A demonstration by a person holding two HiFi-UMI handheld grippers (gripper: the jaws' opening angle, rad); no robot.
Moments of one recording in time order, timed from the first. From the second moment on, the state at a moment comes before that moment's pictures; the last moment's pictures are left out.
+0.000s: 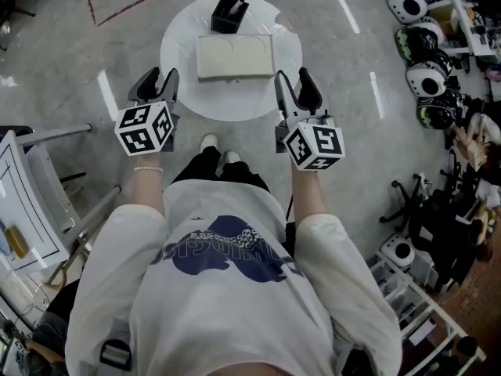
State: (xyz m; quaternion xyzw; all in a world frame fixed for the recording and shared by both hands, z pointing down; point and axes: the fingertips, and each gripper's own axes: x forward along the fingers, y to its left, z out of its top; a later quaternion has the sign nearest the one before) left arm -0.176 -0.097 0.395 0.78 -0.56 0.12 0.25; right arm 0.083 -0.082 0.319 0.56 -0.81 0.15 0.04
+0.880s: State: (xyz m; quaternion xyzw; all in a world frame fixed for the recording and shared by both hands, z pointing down) left arm -0.113 -0.129 0.547 0.73 -0.51 0.23 0.39; right arm 0.073 -0.084 0.416 0.52 -0.81 0.23 0.12
